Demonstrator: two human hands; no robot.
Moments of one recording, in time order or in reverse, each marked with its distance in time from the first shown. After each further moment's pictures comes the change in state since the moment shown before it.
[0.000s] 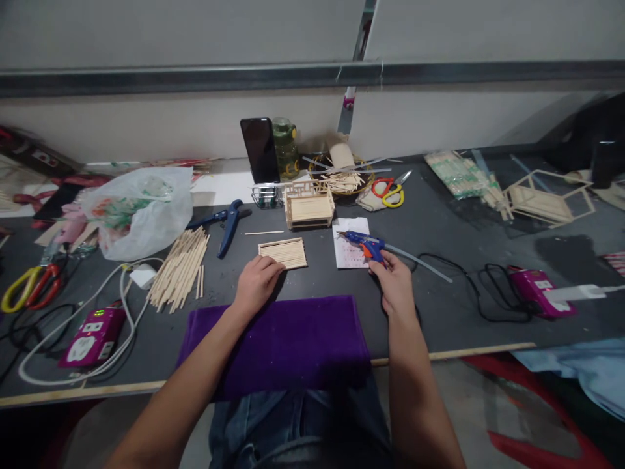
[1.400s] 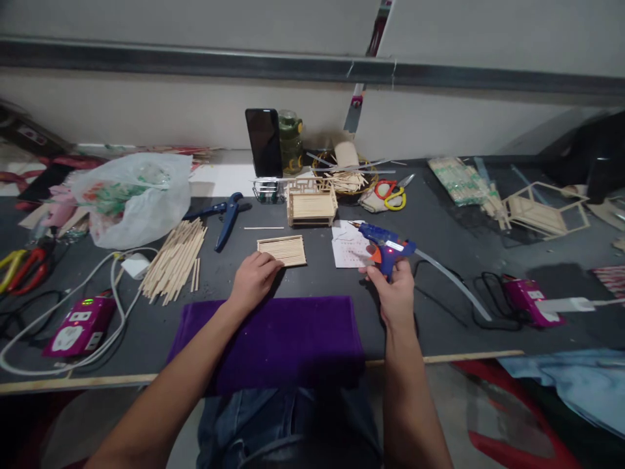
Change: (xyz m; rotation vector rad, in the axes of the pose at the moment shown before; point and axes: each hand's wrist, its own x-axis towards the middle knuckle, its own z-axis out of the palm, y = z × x) left_hand -0.001 0.000 0.000 -0.029 0.003 -0.012; right_hand -0.031 -0.019 0.002 0.008 -0.147 -0.281
